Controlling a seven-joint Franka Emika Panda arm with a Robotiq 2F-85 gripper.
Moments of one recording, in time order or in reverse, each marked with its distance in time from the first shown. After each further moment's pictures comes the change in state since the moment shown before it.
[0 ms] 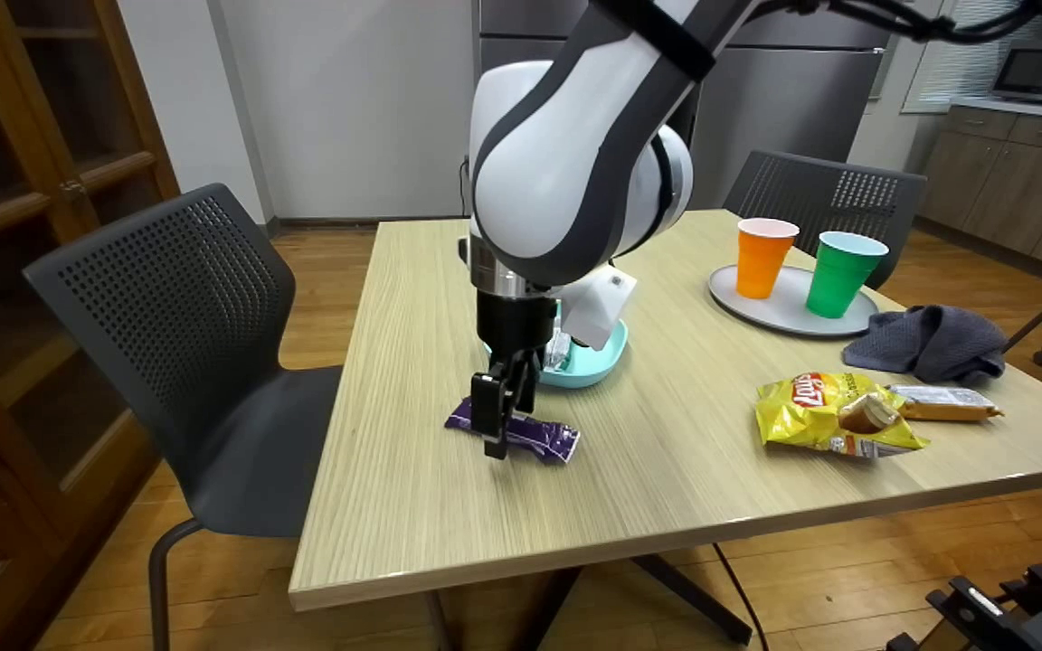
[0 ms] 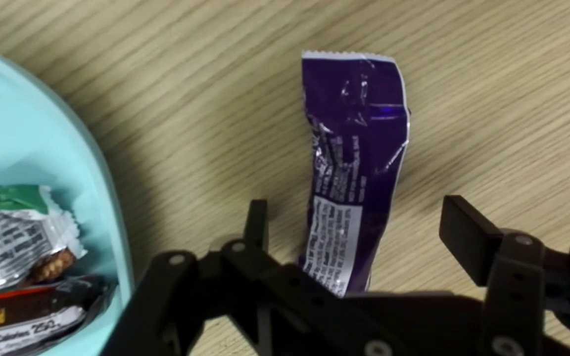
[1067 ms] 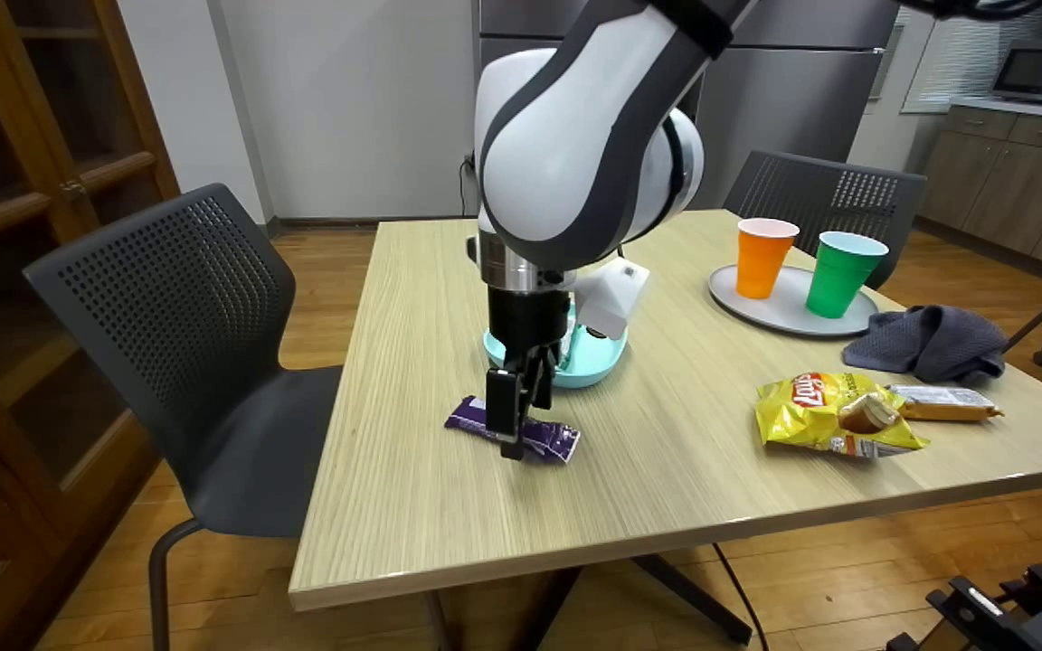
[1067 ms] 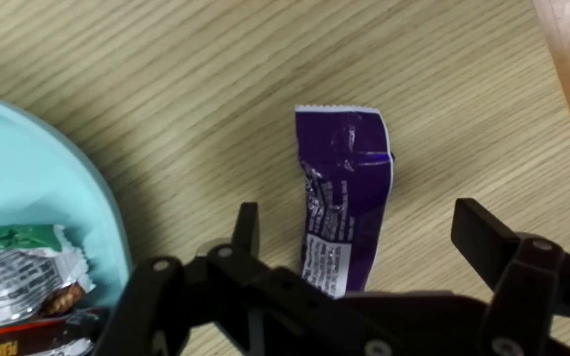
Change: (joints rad) arm -0.006 -0.036 0.000 -0.026 0.000 -0.065 -0.007
